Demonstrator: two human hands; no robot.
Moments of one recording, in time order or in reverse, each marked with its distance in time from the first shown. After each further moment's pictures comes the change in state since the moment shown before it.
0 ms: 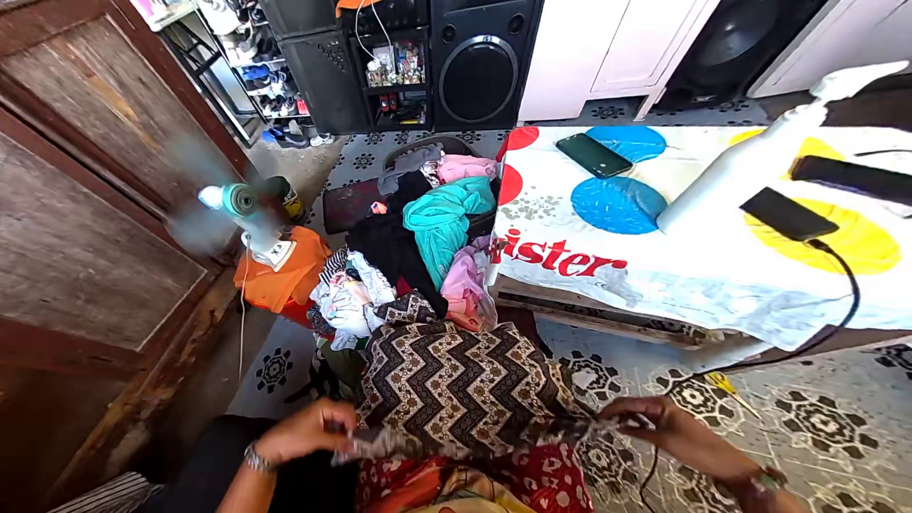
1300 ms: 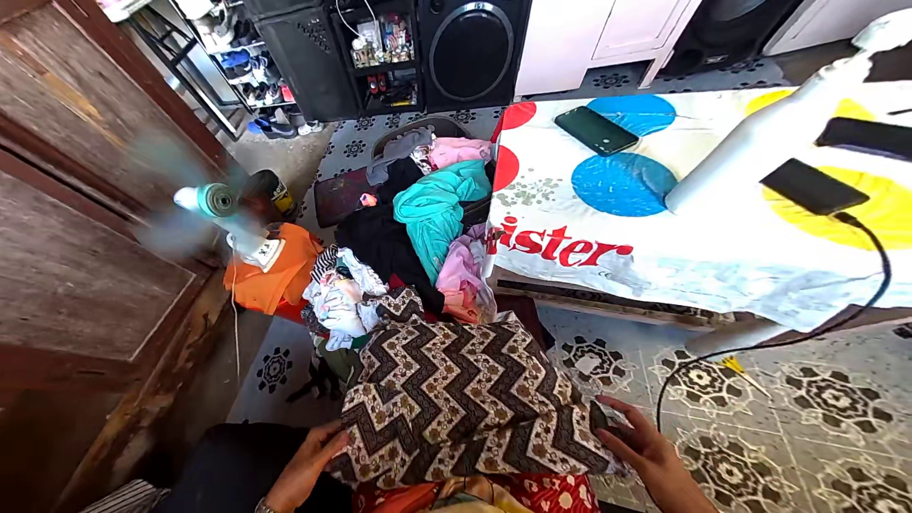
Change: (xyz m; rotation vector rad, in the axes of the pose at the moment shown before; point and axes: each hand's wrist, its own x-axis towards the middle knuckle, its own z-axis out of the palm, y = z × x) left_hand -0.012 -0.036 0.057 -0.321 0.523 -0.268; right_hand -0.029 0.026 0.073 0.312 0.348 0.298
